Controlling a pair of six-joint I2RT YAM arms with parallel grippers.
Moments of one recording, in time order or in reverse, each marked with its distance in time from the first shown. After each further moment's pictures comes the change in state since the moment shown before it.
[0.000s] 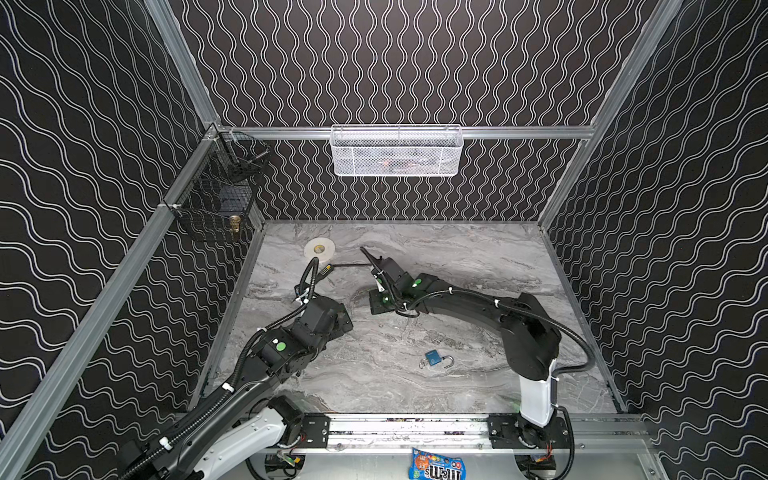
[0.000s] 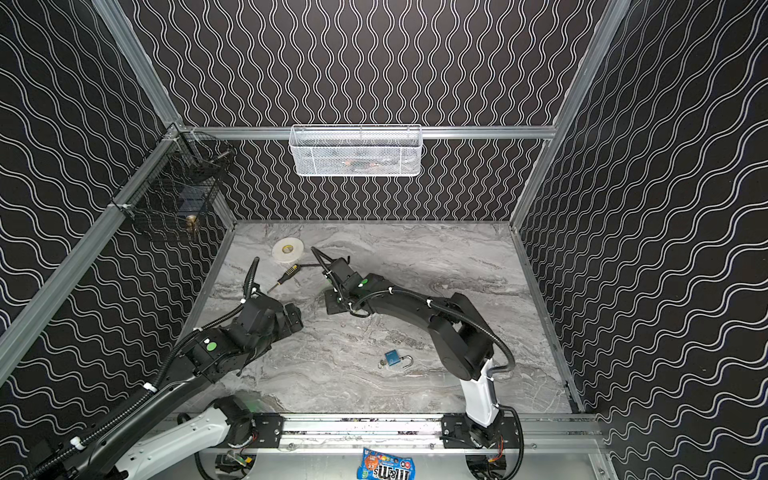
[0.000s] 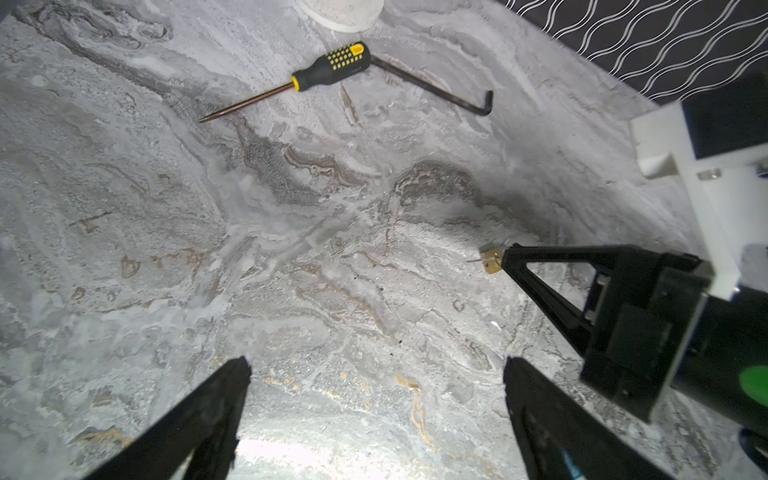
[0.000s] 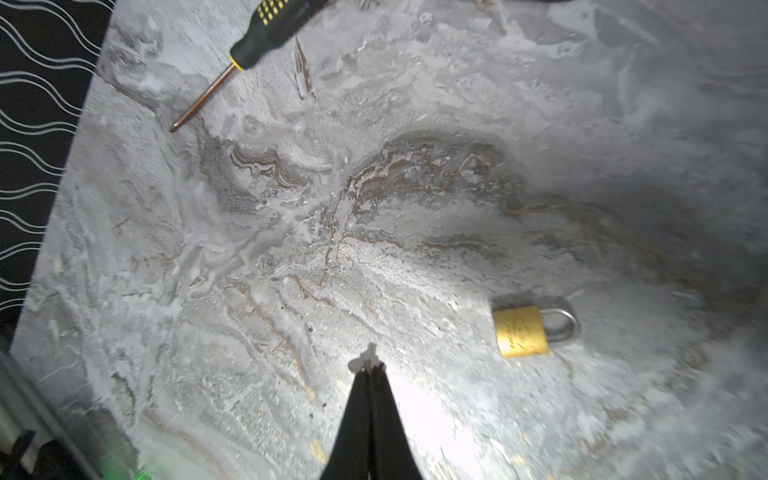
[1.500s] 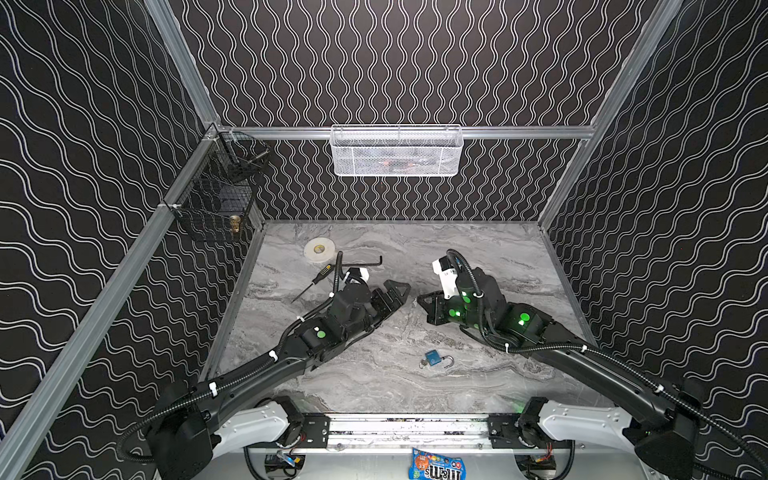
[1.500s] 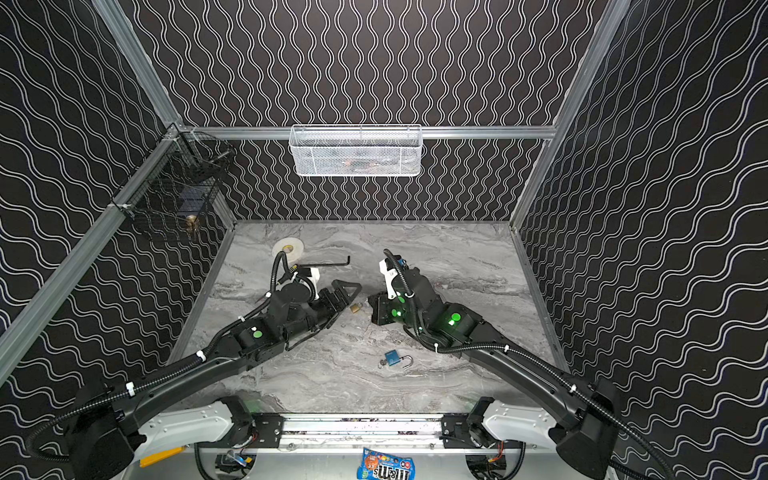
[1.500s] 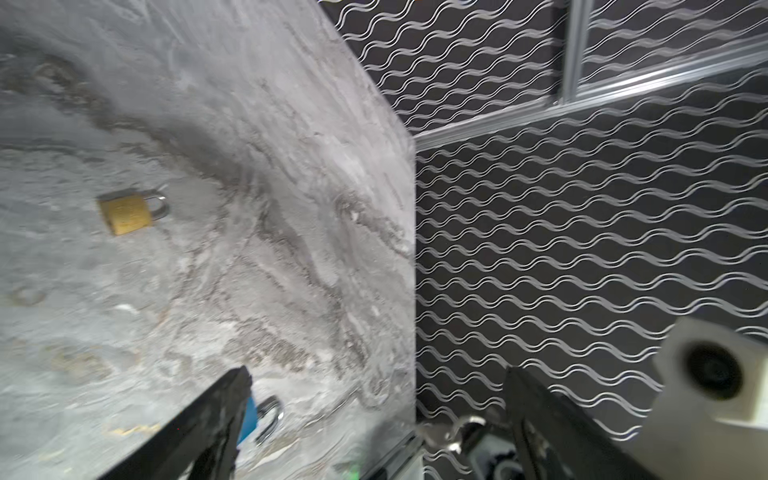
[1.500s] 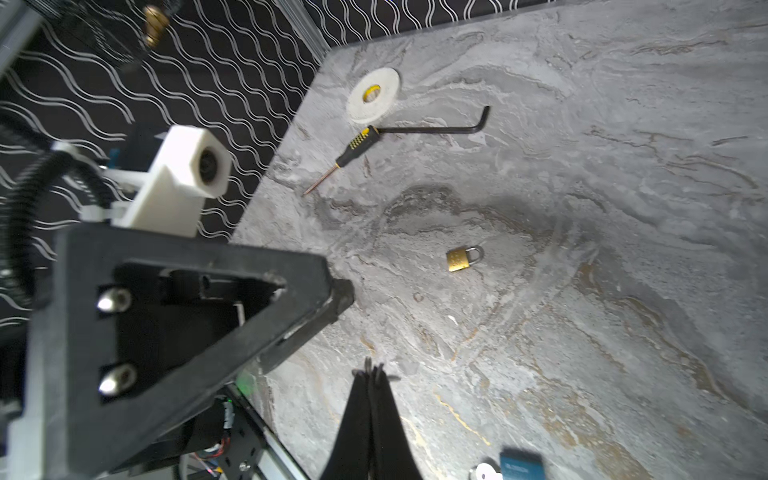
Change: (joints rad) left arm -0.164 0.277 -0.020 0.801 0.362 -0.373; right arm -0.027 -0.803 -0.480 0.067 0.003 0.053
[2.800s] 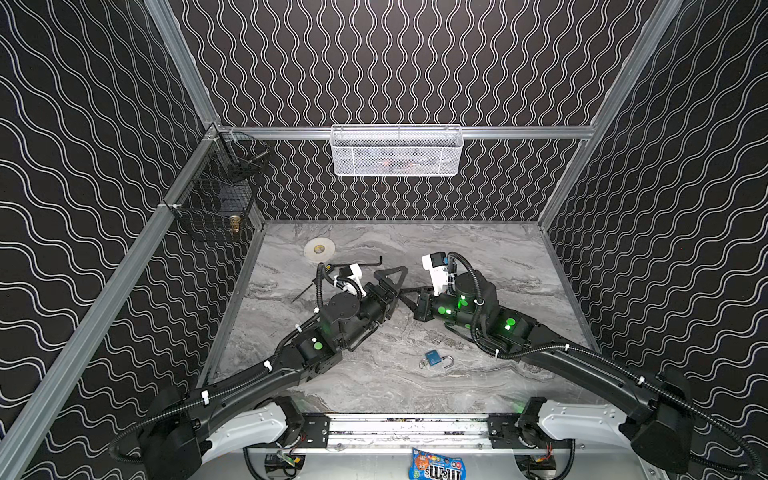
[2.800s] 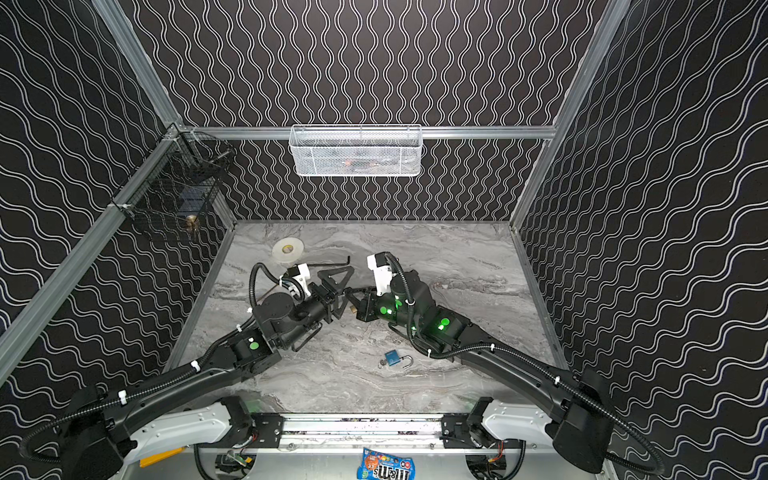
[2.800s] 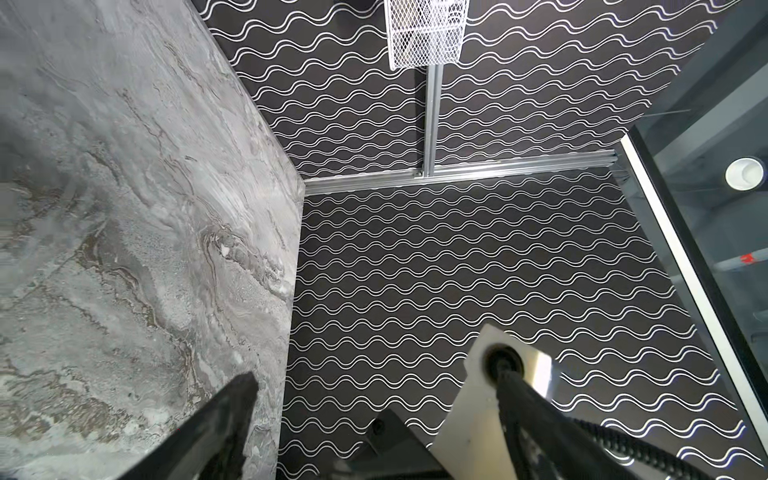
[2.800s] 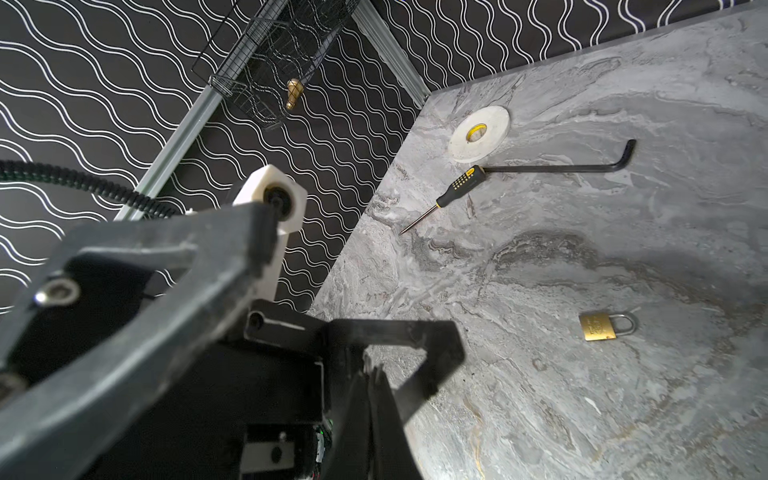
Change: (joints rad) left arm -0.059 -0.077 -0.074 0.309 -0.129 -0.201; right arm 0.025 0.043 -0.085 0.374 -0.140 0.104
